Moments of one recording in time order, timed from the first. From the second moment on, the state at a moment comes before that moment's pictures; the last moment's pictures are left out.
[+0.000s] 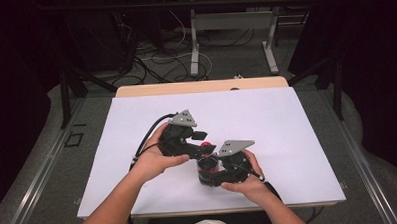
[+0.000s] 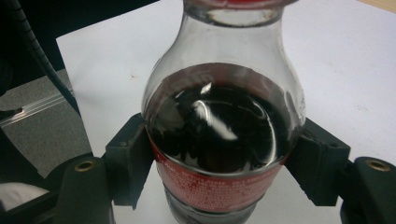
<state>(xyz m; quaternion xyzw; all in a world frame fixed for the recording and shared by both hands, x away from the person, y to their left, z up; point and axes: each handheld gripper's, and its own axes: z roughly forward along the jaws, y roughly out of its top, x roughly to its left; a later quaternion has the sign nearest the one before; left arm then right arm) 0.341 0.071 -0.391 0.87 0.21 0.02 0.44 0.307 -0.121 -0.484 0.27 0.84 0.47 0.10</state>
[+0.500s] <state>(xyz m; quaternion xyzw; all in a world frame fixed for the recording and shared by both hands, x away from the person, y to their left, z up) 0.331 0.053 -0.389 0.86 0.27 0.04 0.43 0.306 -0.122 -0.484 0.28 0.84 0.46 0.10</state>
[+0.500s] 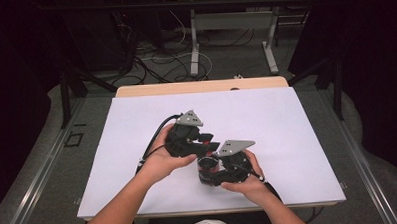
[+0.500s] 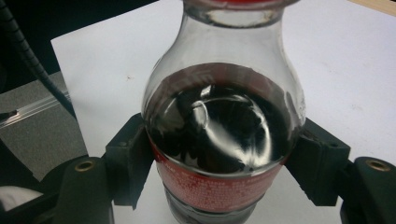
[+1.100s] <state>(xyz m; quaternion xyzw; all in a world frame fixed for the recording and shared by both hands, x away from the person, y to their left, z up) 0.332 0.047 -0.387 0.83 0.35 0.04 0.43 0.307 -0.123 -0.484 0.29 0.83 0.46 0.11</state>
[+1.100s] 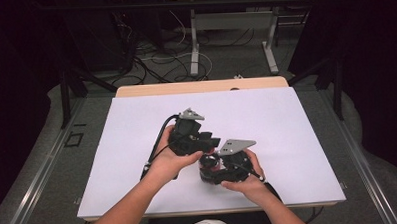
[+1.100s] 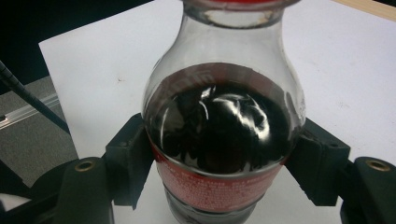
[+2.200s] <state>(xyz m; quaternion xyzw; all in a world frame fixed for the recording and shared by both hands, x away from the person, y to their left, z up) 0.344 0.064 -0.374 0.82 0.37 0.05 0.43 0.313 -0.129 -0.487 0.30 0.83 0.46 0.12</state>
